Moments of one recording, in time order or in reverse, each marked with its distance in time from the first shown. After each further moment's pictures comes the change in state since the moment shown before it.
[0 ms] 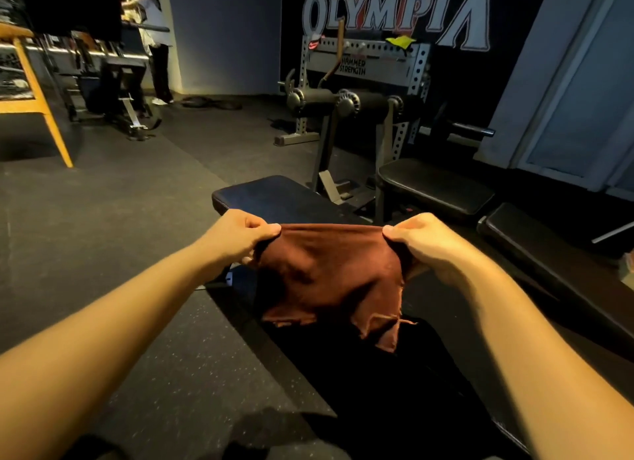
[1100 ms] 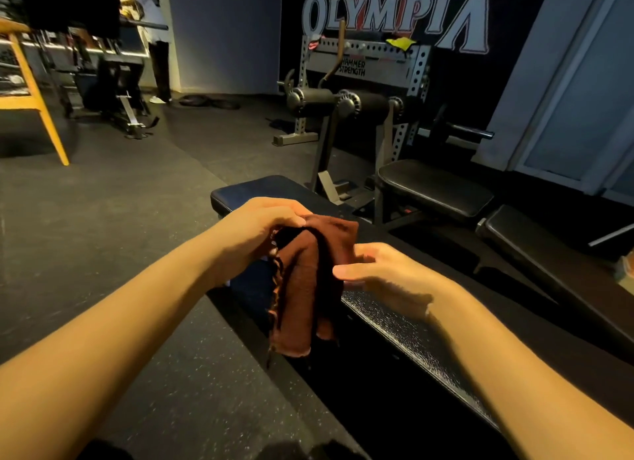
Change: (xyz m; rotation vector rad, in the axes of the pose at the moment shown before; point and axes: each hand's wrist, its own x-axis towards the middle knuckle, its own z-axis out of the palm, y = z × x) left_hand -0.030 0.047 0.014 -0.362 -0.202 0.142; right_hand -0.016 0.006 0.050 0.356 -0.481 -0.142
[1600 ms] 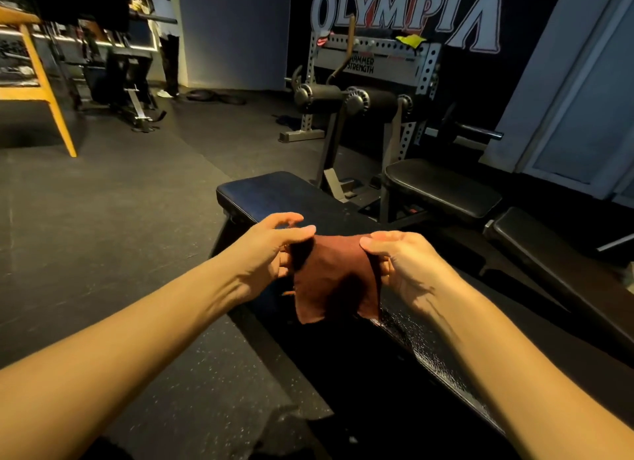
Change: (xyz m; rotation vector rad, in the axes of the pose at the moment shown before) left_hand 0.011 -0.043 0.007 -0.348 0.151 -0.253; right_hand 0.011 -0.002 0.001 0.240 0.493 0.084
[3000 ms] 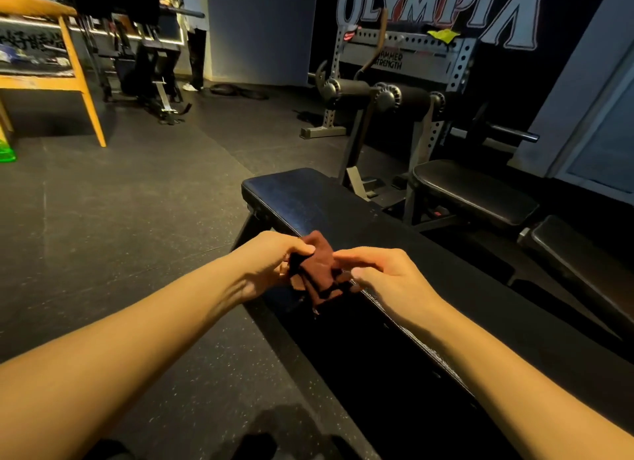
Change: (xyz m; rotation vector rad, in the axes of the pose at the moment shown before) left_hand 0.022 -0.016 -0.049 0.136 0.071 -0.107; right_hand 0.000 0.023 0.041 -0.559 -0.356 -0.342
